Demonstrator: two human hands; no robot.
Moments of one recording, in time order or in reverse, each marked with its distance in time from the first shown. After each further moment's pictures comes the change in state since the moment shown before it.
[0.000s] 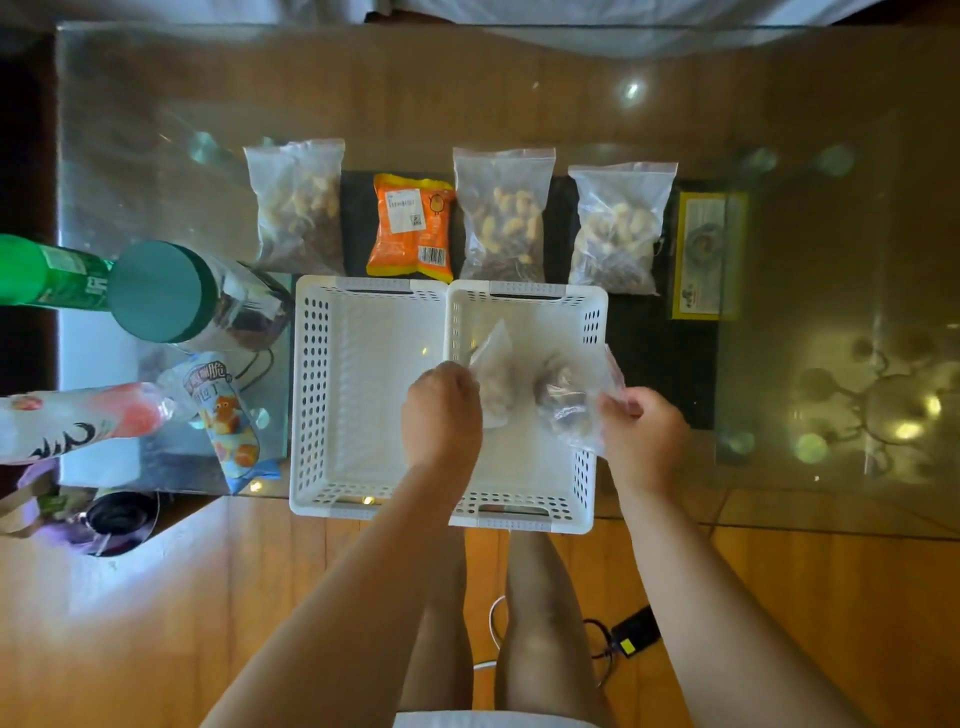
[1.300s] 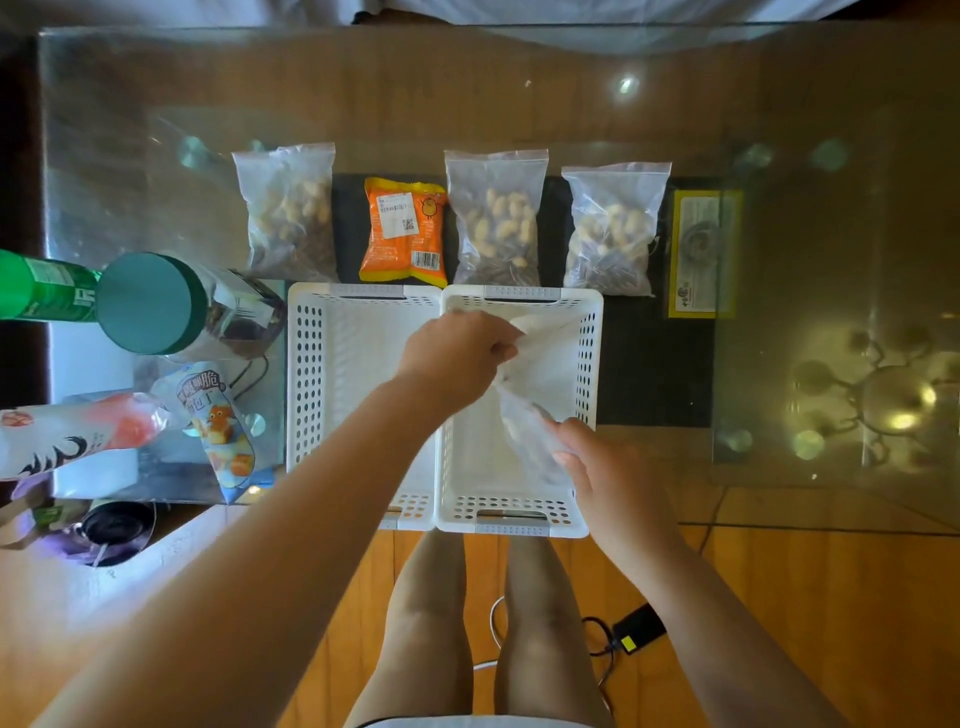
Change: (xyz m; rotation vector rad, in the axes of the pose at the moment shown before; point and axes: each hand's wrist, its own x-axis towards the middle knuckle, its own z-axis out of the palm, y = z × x) left_hand 0.034 0.055 -0.043 0.425 -0.358 0.481; right_hand -0.042 -0.023 -0.024 -0.425 -0.451 -0.455
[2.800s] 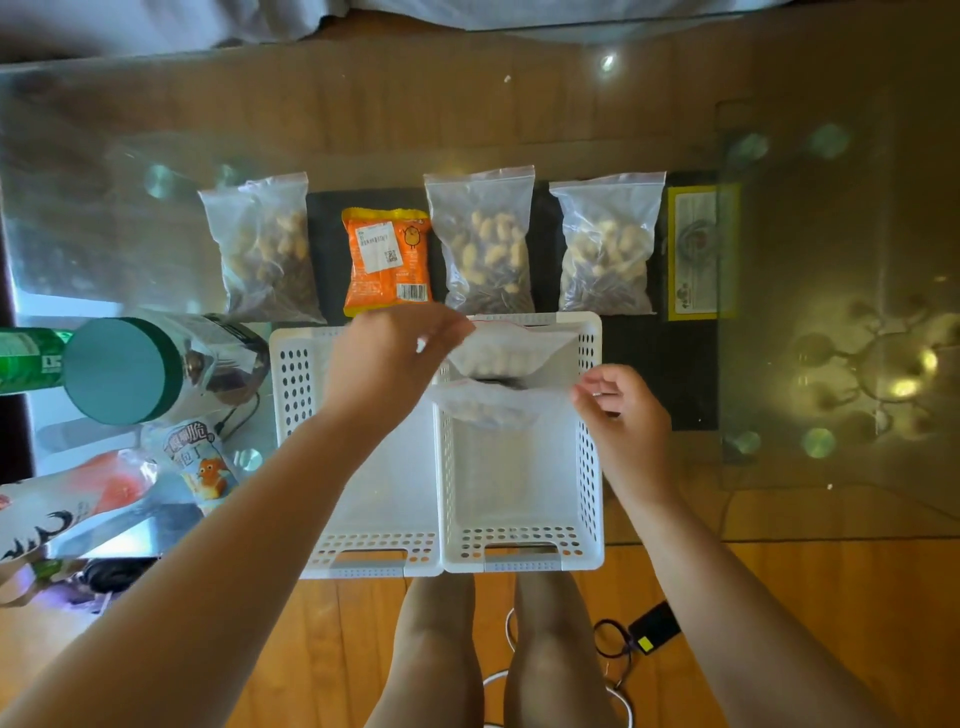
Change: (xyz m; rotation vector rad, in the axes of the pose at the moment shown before) left_hand 0.014 -0.038 -0.030 -0.230 0.346 0.113; right_hand 0.077 0.019 0.001 0.637 0.331 0.260
